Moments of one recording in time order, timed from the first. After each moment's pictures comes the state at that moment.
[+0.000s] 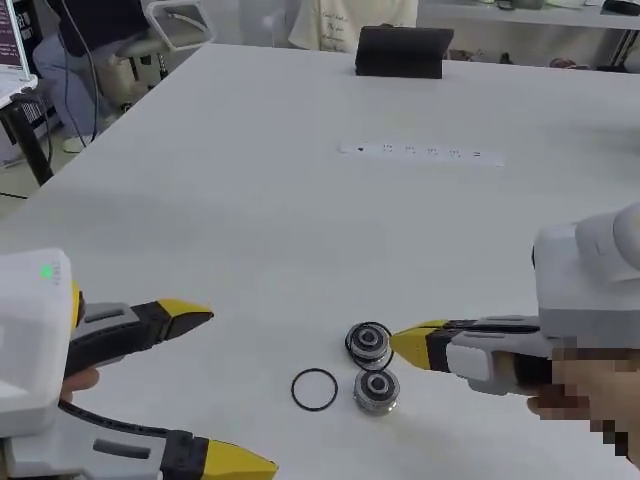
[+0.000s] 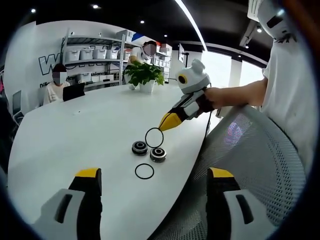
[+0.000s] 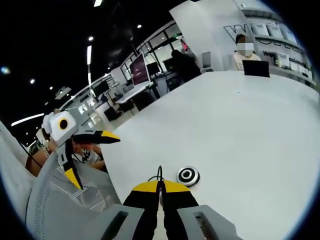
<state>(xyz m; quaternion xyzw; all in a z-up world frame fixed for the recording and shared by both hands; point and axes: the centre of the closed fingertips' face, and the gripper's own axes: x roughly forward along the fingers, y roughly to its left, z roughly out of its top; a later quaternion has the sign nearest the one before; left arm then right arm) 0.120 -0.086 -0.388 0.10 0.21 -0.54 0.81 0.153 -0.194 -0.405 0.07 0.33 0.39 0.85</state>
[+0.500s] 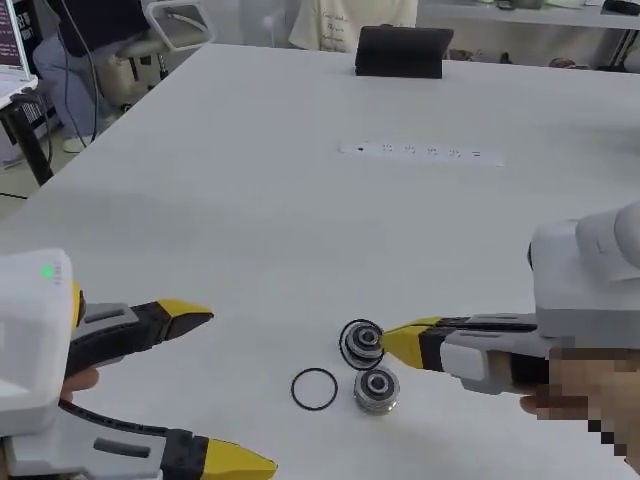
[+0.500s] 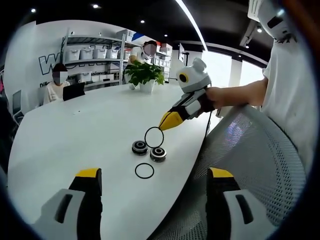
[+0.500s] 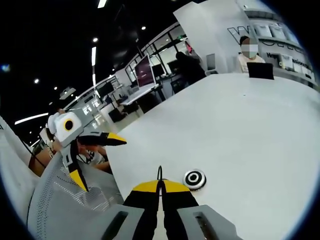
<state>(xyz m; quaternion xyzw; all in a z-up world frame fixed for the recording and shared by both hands) 0.119 -0.086 -0.388 0.10 0.21 -0.54 0.81 0.150 -0.184 -0.398 0.08 0.32 0.41 0.85</state>
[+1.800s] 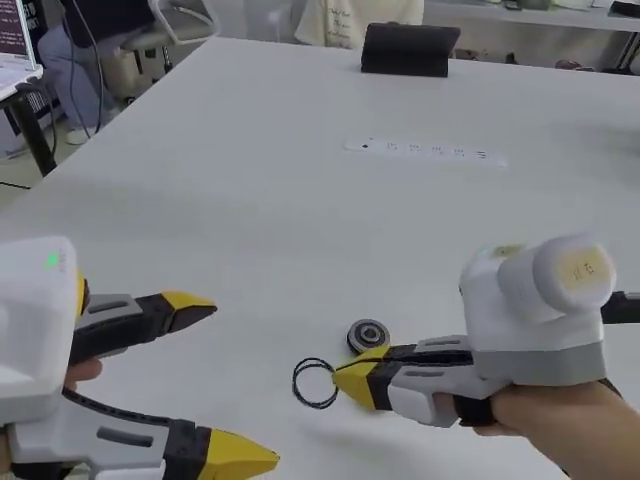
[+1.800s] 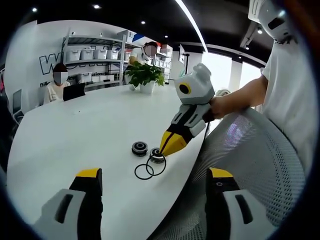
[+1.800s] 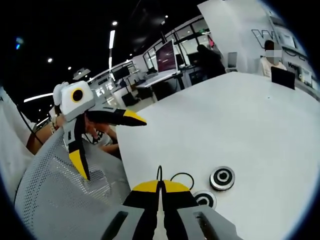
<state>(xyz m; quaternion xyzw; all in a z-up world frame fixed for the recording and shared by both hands) 0.120 -0.087 -0.386 0.09 0.21 -0.54 0.81 0.128 -0.139 -0.425 0.01 0.33 0.48 0.82</state>
